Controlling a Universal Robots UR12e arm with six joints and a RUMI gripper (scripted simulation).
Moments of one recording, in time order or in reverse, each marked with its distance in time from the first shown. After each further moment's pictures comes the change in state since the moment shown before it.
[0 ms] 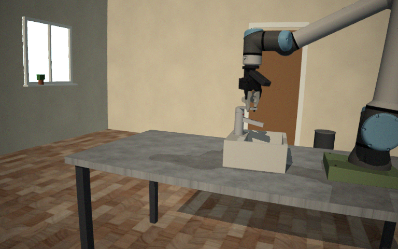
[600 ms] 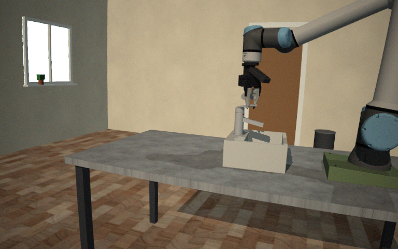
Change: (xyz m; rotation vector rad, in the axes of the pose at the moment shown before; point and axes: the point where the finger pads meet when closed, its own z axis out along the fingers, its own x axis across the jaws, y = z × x) arm 0.000 0.004 -0.014 0.000 0.000 0.000
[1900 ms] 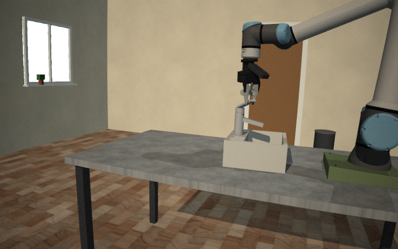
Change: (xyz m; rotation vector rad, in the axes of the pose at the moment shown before) arm 0.000 0.009 -0.019 0.000 0.000 0.000
